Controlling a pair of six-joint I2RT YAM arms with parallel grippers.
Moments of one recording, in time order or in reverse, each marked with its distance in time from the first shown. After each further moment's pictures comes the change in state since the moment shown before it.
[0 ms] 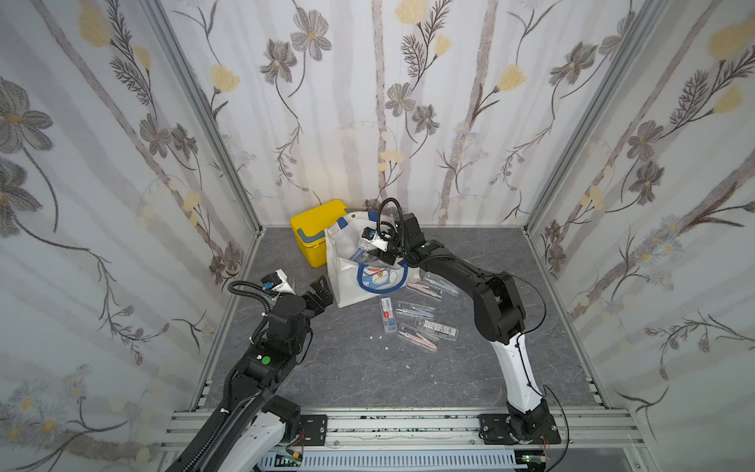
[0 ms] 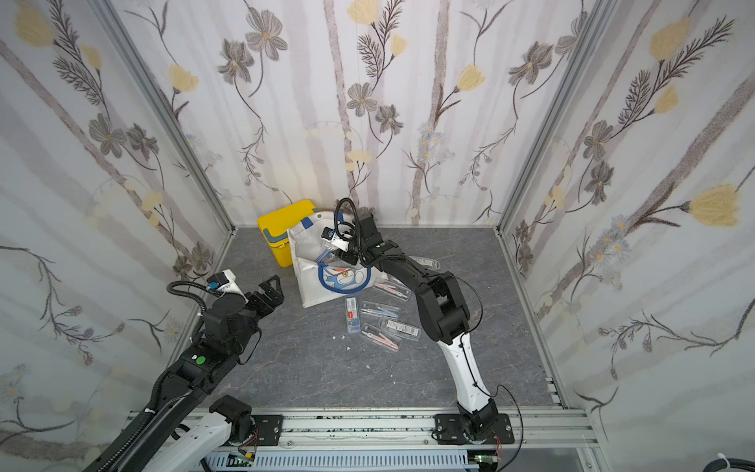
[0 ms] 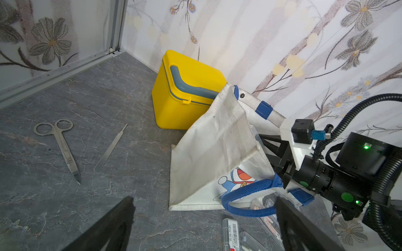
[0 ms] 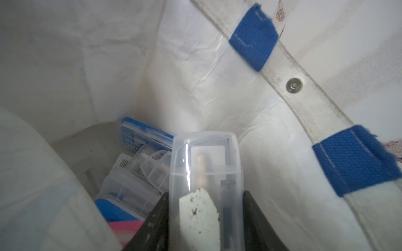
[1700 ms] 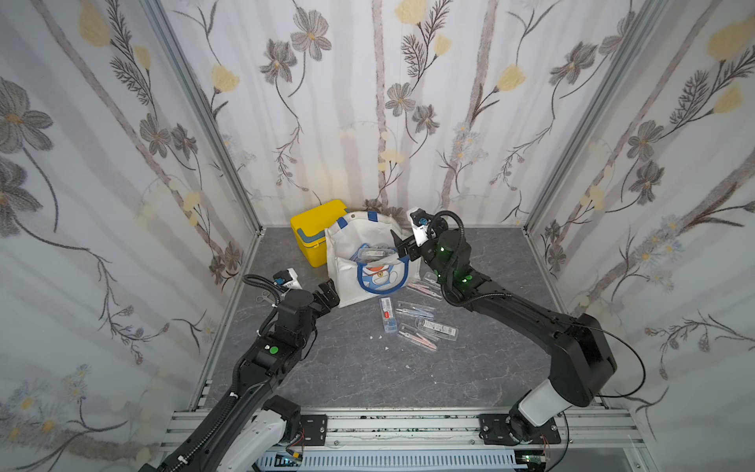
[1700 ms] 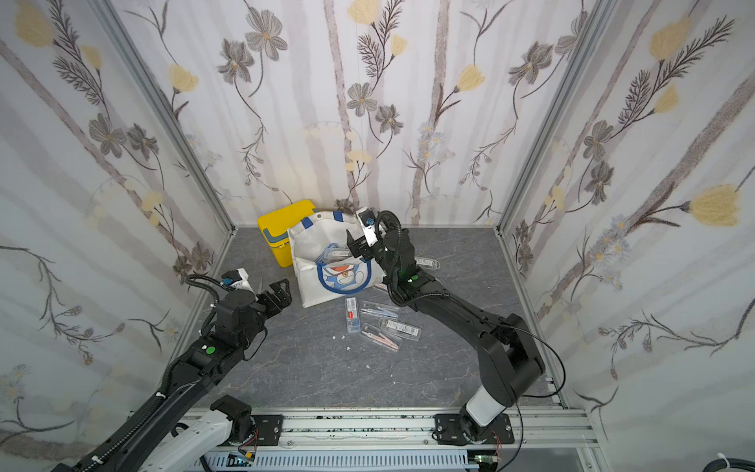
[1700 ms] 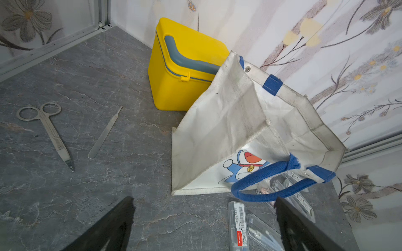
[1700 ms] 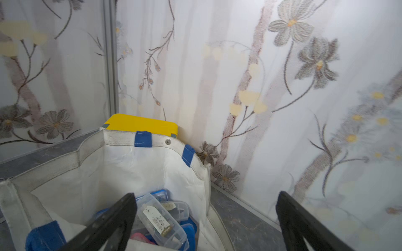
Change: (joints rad) left arm 0.002 0.121 0.011 -0.009 0.085 0.010; right arm 0.050 -0.723 -0.772 0.615 0.507 0.495
